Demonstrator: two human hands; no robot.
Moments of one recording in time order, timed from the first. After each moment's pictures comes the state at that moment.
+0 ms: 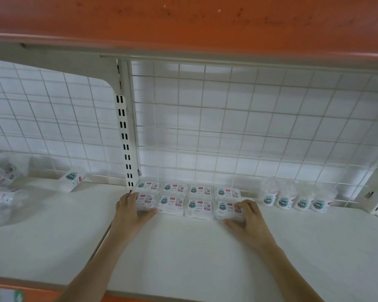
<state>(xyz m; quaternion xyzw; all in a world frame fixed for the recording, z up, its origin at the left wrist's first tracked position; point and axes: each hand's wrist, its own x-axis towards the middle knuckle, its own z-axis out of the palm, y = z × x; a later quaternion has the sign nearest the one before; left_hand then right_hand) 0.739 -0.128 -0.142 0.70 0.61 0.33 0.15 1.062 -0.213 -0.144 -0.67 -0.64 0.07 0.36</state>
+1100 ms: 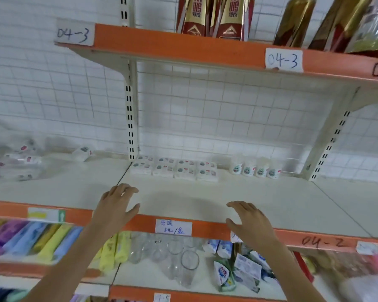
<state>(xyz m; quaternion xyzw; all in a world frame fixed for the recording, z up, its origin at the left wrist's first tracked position) 0.692 -0.295 -0.112 0.83 0.48 0.26 -0.09 1.030 -0.412 -0.098 -0.68 -0.70 -0.07 0.18</state>
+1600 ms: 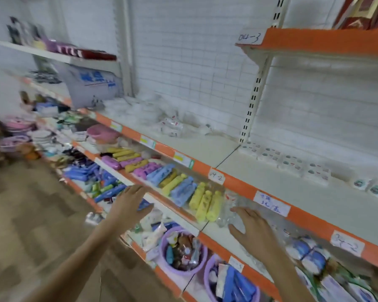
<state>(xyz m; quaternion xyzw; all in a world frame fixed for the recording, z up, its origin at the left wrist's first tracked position) 0.510 -0.527 -0.138 0.67 0.70 0.24 -0.02 0.839 -0.471 -0.127 -0.50 -0.85 0.06 0.16</state>
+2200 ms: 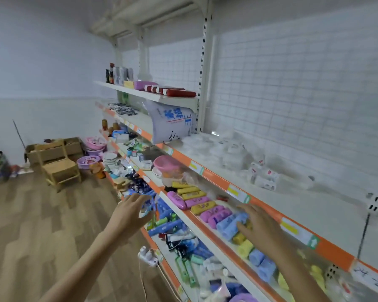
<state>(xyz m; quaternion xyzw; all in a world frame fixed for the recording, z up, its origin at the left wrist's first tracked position) 0.205 -0.529 -0.105 0.54 0.79 0.26 -0.09 0.503 -0.364 -0.087 -0.38 -0.90 0.10 0.20</state>
